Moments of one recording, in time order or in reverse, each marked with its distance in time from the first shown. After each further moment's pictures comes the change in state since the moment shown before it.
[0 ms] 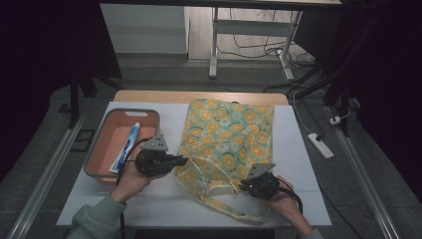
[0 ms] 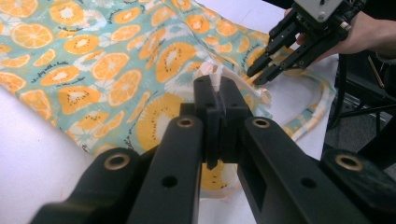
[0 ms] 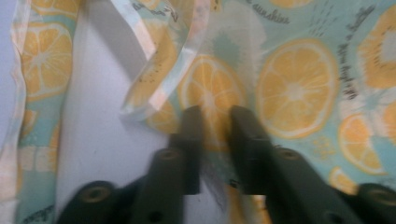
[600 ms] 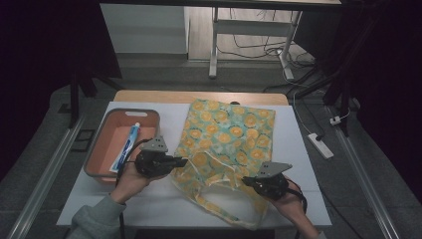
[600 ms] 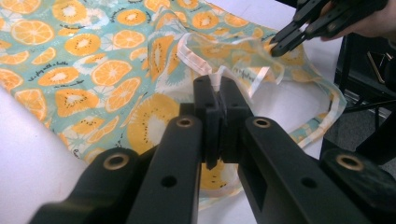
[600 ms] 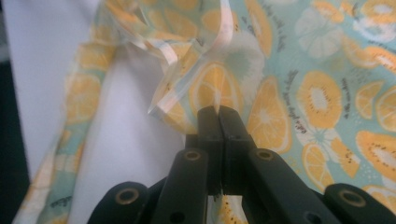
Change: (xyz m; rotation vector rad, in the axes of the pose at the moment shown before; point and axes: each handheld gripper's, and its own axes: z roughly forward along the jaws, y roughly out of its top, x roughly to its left) left arm 0.000 -0.003 0.000 0.013 -0.003 0.002; right arm 0.004 0.006 -0.042 -0.205 -0.002 0.027
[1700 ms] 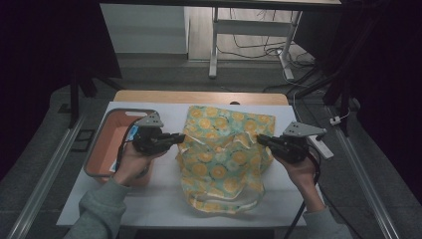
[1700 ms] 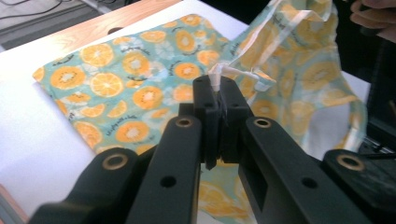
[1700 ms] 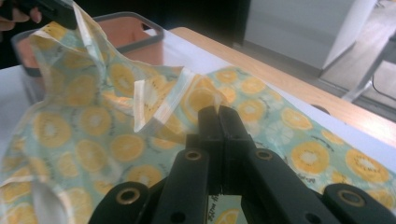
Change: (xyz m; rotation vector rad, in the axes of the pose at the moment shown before) left arm 0.034 0.038 -0.006 -0.089 0.097 -0.090; right arm -0.070 0.056 -0.050 -0.265 -0.134 0.164
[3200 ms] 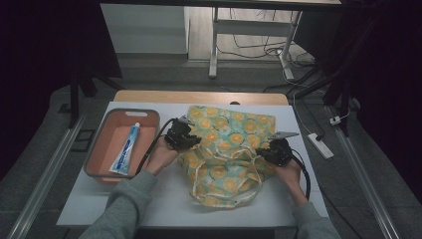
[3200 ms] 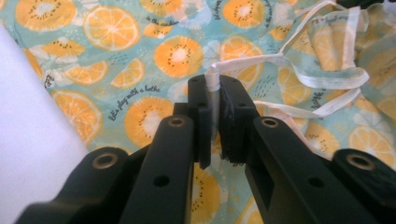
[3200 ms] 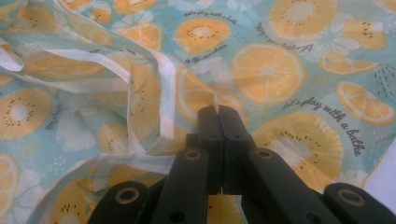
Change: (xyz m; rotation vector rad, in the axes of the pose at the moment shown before) left arm 0.027 -0.007 0.109 0.240 0.093 -0.057; right arm -0.049 -0.088 0.074 0.320 -0.102 0.174
